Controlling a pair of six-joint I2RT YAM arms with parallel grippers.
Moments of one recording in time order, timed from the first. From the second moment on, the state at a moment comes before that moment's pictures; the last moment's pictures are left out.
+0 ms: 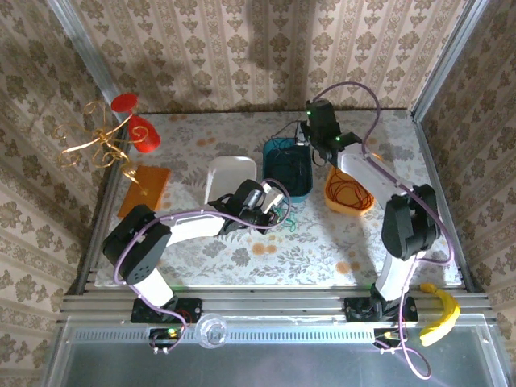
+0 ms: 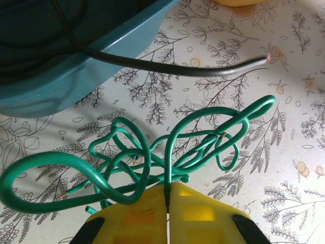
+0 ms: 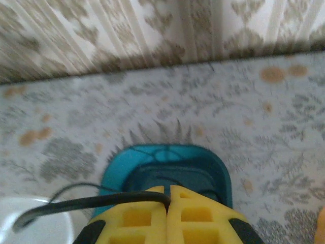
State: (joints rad) left arm -0.85 1.64 0.85 -0.02 0.24 -0.14; right arm 0.37 1.81 1.53 -0.34 0.17 0.37
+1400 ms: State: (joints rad) left arm -0.84 1.64 0.83 -0.03 0.28 -0.15; right arm 0.43 1.31 1.05 -0.48 -0.09 0.40
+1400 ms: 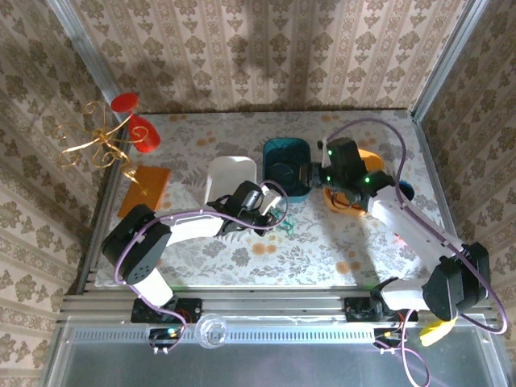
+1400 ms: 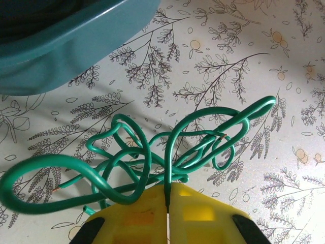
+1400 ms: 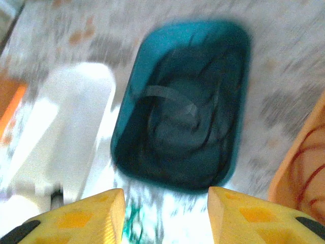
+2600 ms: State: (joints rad) left arm -0.84 1.67 0.86 -0.05 0.32 -0.15; right arm 0.46 1.60 0.99 -0.56 -0.48 0.24
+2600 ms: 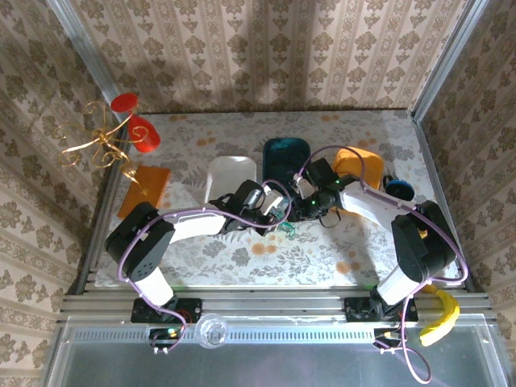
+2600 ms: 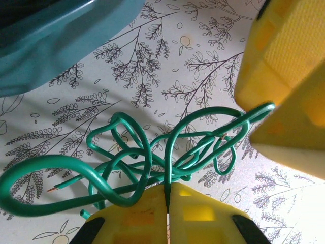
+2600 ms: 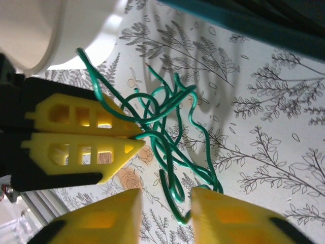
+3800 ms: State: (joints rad) left arm -0.83 1.55 0.78 -0.11 0.31 -0.17; right arm 0.24 1.17 0.89 -0.77 0.12 0.43
